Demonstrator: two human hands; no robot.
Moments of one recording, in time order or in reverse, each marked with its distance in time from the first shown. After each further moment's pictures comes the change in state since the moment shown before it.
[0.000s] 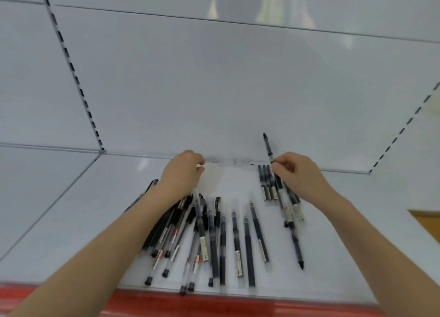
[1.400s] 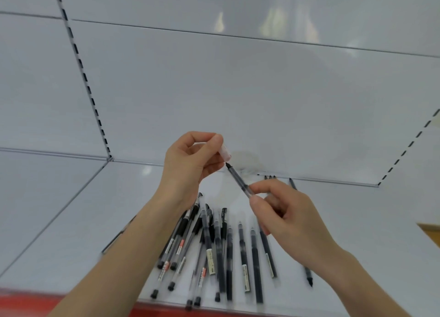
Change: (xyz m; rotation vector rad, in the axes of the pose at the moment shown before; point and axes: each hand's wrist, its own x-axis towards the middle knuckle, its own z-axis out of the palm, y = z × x) left_hand -0.037 0.053 -0.057 -1.464 0.180 -0.077; right_hand -0.076 -0.079 0.002 0.436 -0.123 -0.160
